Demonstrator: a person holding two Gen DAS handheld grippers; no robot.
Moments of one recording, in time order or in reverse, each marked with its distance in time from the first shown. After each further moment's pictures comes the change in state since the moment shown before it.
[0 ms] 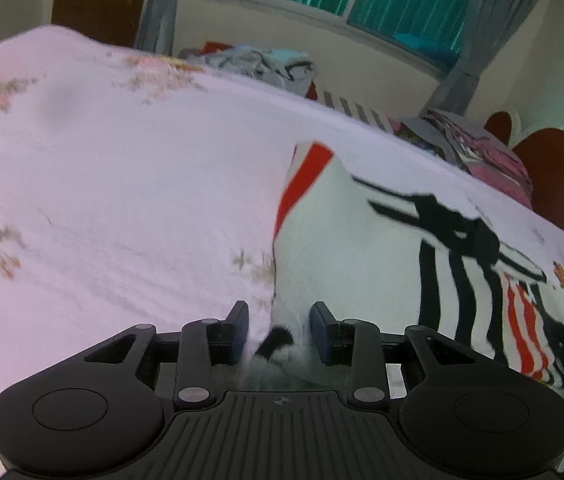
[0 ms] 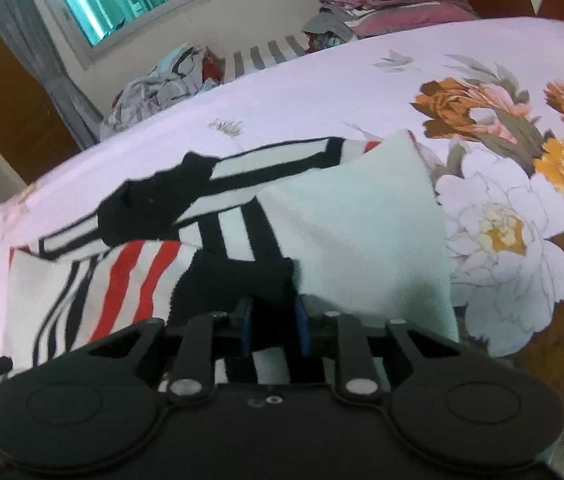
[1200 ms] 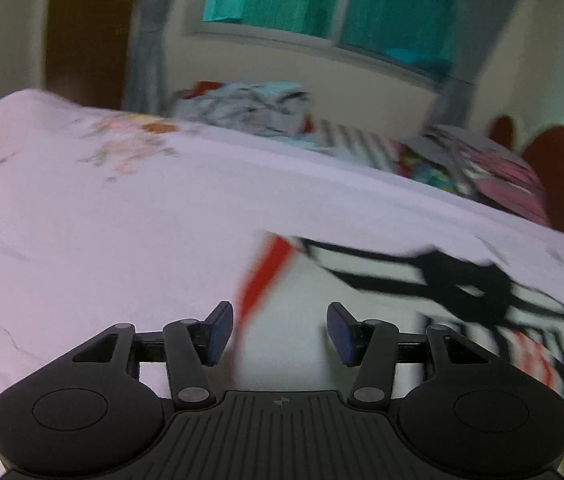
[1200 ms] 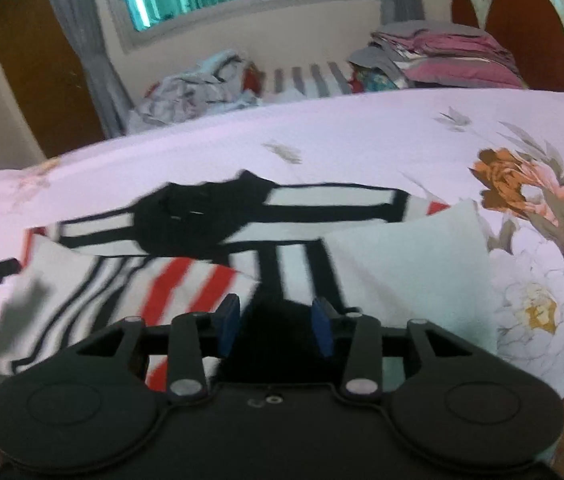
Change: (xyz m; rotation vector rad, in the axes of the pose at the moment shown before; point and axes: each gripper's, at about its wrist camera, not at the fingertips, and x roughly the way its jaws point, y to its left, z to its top) left arm 0.027 -0.043 0.044 0.112 -0.083 0.032; right arm 0.004 0.056 0.002 -0.206 -0.045 0.020
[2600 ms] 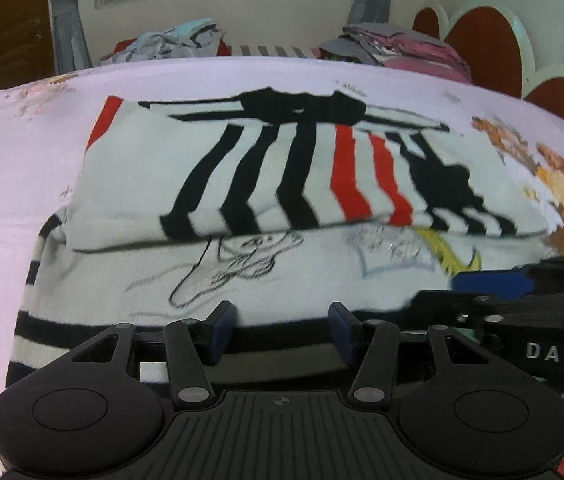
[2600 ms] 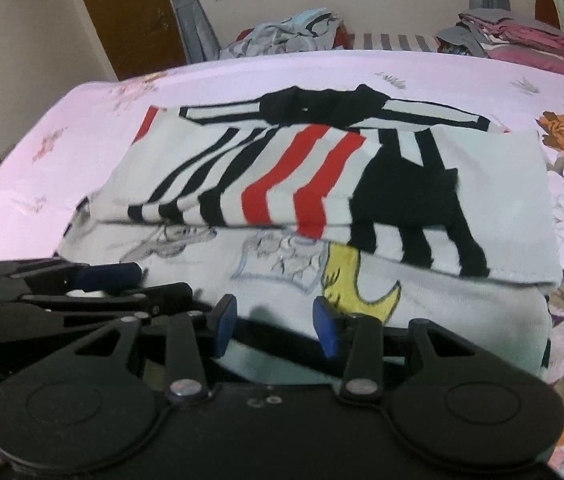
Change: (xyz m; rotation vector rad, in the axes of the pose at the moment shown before) left arm -0.086 -0.117 -0.114 0.222 0.201 -0.062; right arm -0.052 0.046 -0.089 -0.194 0.148 0.120
